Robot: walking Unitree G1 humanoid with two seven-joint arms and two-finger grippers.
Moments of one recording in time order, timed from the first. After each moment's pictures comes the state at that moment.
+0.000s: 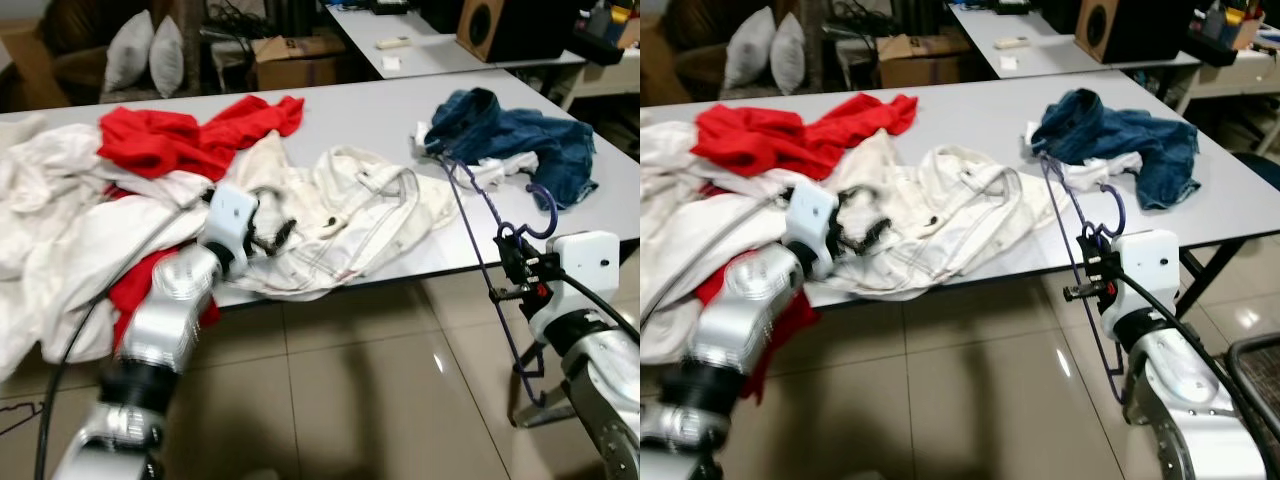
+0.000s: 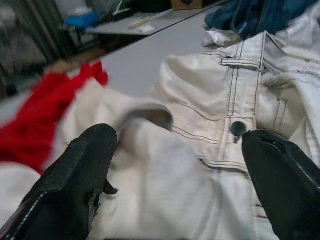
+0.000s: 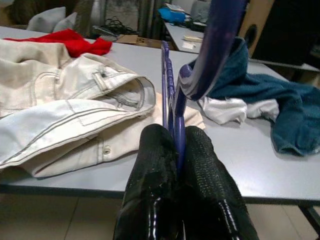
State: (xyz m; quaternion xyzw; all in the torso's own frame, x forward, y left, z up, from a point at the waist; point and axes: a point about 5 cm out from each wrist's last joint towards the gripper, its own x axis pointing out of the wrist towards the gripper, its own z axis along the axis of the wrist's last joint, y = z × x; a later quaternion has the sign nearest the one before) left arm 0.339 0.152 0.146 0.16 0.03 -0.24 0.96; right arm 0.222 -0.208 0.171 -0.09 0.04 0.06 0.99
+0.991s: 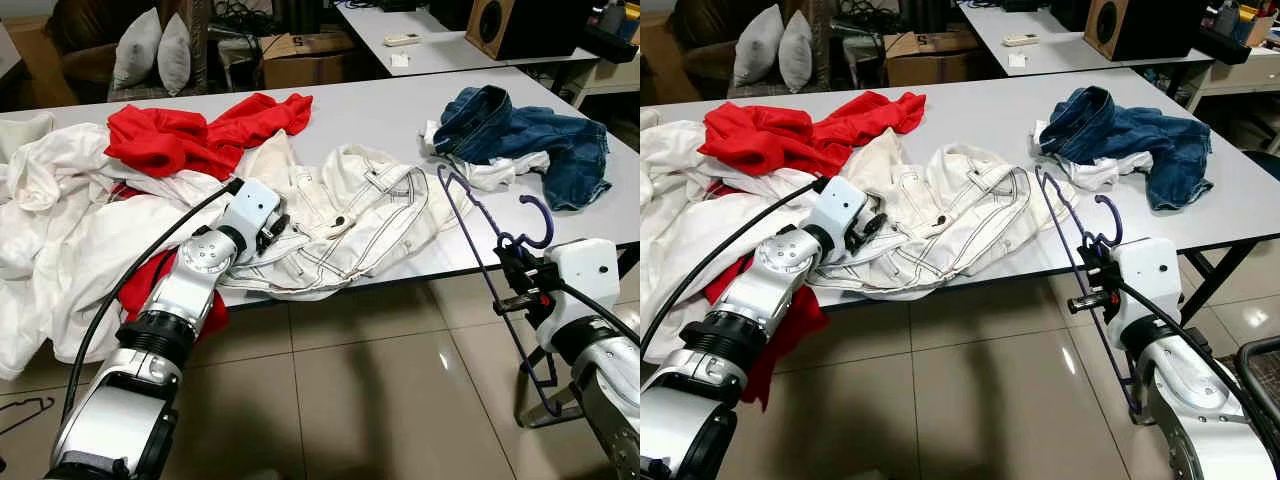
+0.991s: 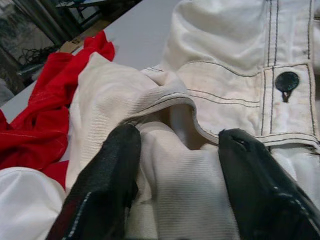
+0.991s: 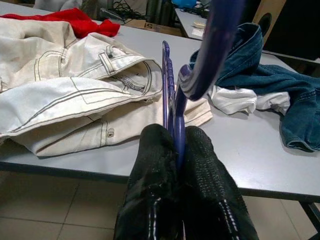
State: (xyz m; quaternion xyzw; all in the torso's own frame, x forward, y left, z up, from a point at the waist) left arm 0.366 0.147 0.128 0.23 0.08 -0.22 0.94; right arm 0.217 -0.213 0.166 -0.11 0.06 0.07 0.99
